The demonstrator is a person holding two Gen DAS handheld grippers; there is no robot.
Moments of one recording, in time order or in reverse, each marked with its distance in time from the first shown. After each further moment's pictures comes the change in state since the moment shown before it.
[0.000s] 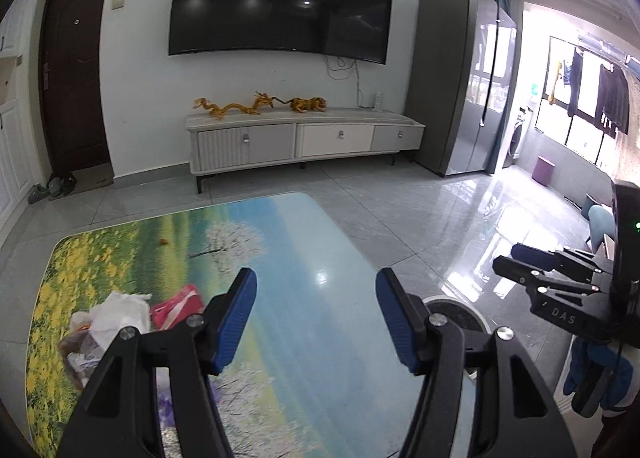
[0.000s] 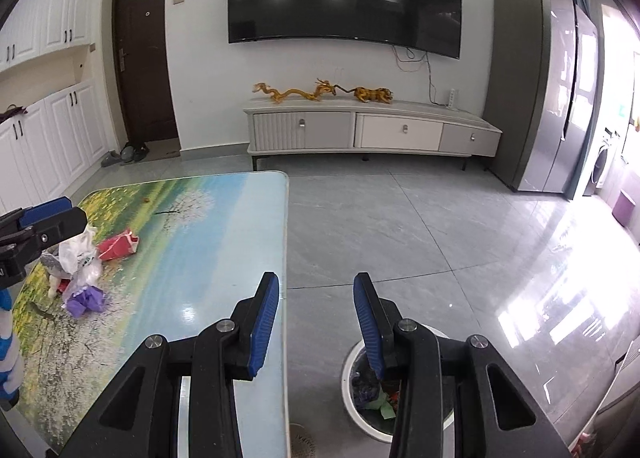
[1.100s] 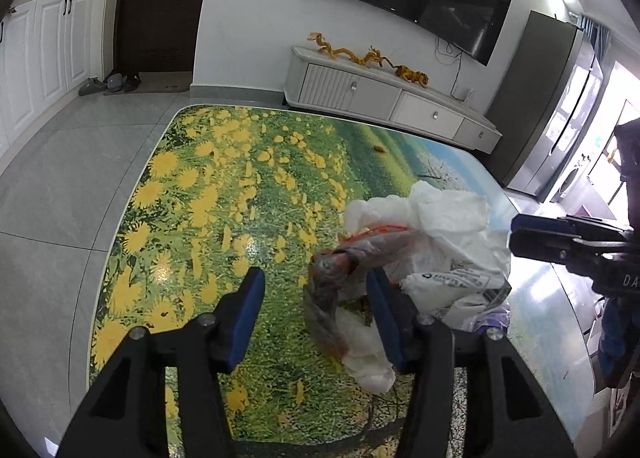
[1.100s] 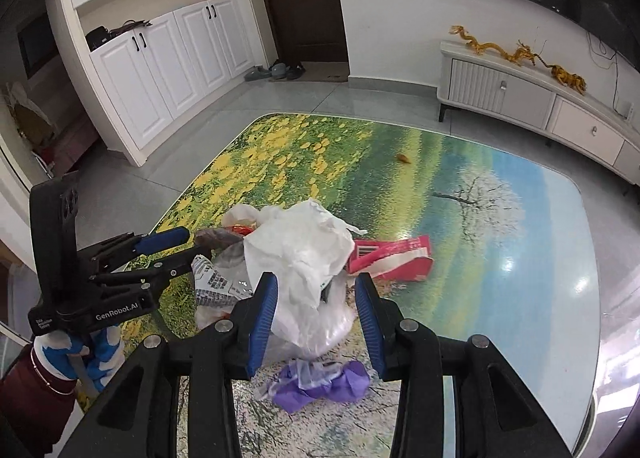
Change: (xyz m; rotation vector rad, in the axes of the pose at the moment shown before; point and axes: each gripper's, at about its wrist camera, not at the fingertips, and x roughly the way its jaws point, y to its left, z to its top) left arm 0.008 0.275 -0.098 -0.284 0.146 0.091; right arm 0.125 0.292 0.036 -0.250 0.267 0.492
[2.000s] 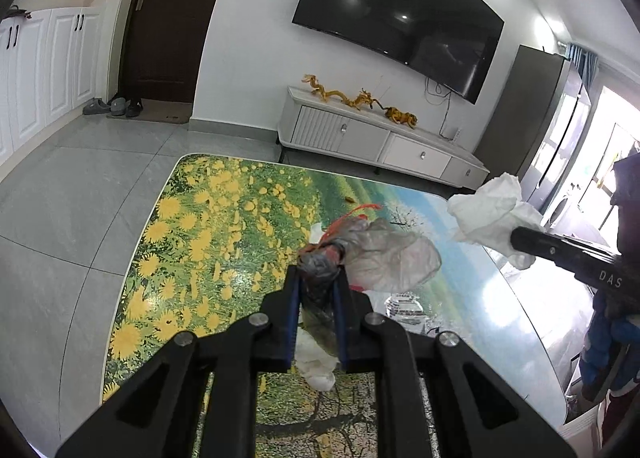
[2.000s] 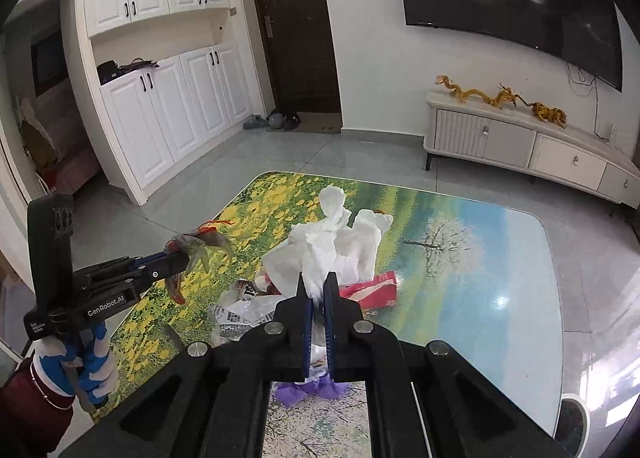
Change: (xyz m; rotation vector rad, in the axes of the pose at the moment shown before) left arm -0.064 -0.030 0.009 -0.020 -0.152 -0.019; right arm -0.082 -0.007 -0.010 -0.006 -0.209 -0.043
